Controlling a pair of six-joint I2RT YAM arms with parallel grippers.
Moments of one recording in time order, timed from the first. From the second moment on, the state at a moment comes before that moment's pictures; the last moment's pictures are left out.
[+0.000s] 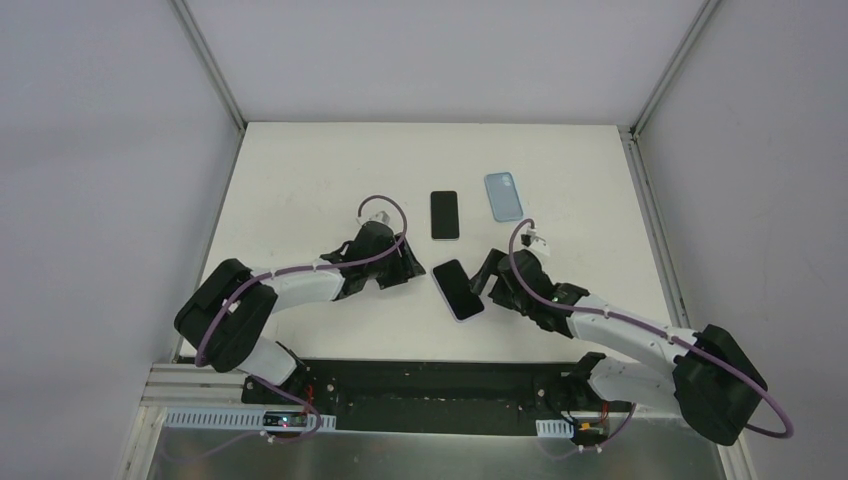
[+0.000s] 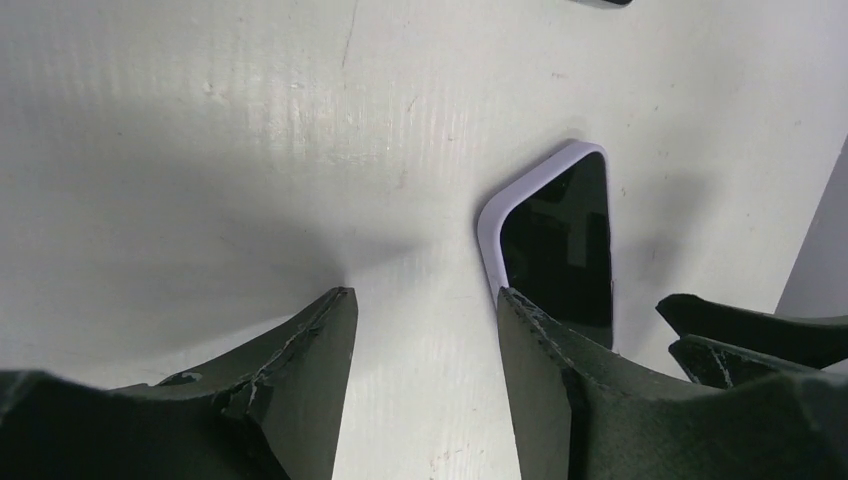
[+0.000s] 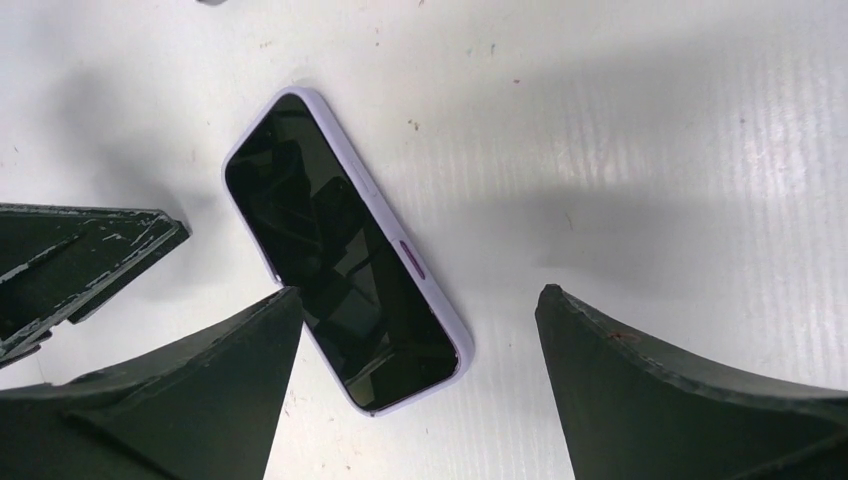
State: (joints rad) left arm -0.67 1.49 0.63 0.11 0.04 -0.95; right arm 0.81 1.11 0.48 -0.20 0.28 1.01
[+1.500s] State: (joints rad) left arm -0.71 1.07 0.49 0.06 -0.14 -0.85; right arm 0.87 1.16 0.53 -0.24 0.27 0.97
